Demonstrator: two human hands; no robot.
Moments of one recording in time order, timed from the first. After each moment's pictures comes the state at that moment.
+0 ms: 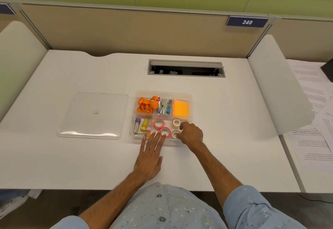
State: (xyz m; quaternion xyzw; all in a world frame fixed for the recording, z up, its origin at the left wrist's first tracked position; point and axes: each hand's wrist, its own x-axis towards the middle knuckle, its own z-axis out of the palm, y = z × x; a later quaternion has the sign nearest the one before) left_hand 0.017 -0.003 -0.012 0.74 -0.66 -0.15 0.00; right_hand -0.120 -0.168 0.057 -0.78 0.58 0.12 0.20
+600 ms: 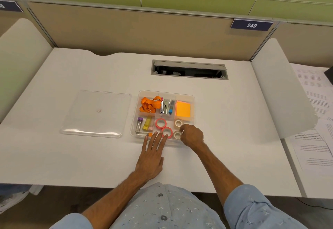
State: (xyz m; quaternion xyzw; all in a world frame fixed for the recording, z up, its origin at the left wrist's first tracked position) left_hand 0.015 -0.003 -0.012 0.74 -0.65 -0.15 -0.01; right_hand -0.118 -0.170 0.053 -0.80 0.55 0.14 0.20
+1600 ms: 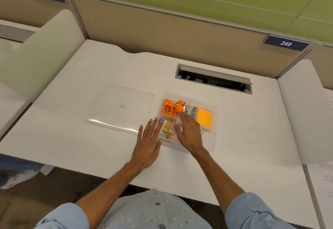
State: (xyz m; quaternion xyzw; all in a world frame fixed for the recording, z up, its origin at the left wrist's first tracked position) left_hand 0.106 0.016 0.014 0.78 -0.58 -0.11 0.21; right_hand -0.037 -0.138 0.066 -0.87 0.43 -0.08 0.22
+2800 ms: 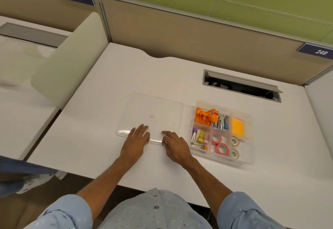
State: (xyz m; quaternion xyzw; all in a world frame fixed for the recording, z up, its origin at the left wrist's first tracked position) left_hand 0.310 0.098 0.000 0.79 -0.59 -0.08 0.11; right_hand 0.135 -0.032 0.031 -0.93 0.30 0.10 0.20
